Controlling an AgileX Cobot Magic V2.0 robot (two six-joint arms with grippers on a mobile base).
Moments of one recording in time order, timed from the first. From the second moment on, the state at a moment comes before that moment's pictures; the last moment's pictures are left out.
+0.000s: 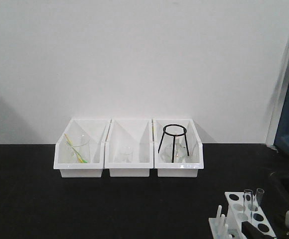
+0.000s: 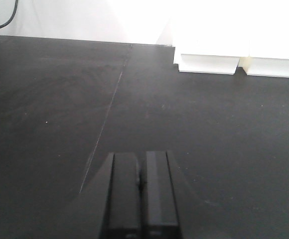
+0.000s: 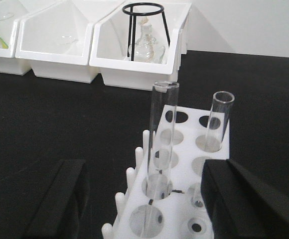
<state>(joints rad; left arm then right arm) 0.08 -0.01 0.03 0.05 0.29 -0.17 0.00 1.32 -0.32 -0.46 -0.63 0.33</state>
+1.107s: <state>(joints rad) 0.08 -0.01 0.03 0.05 0.29 -0.17 0.00 1.67 -0.54 -0.47 -0.71 0.34</state>
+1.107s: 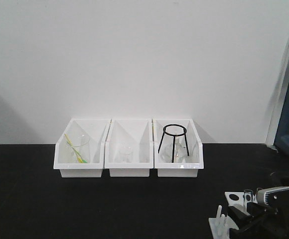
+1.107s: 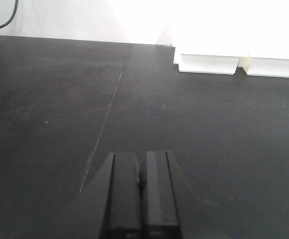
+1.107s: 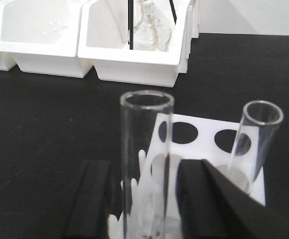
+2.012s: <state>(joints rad) 0.08 -0.01 0.03 0.05 0.29 -0.17 0.00 1.25 -0.54 -0.47 -0.63 0.34</state>
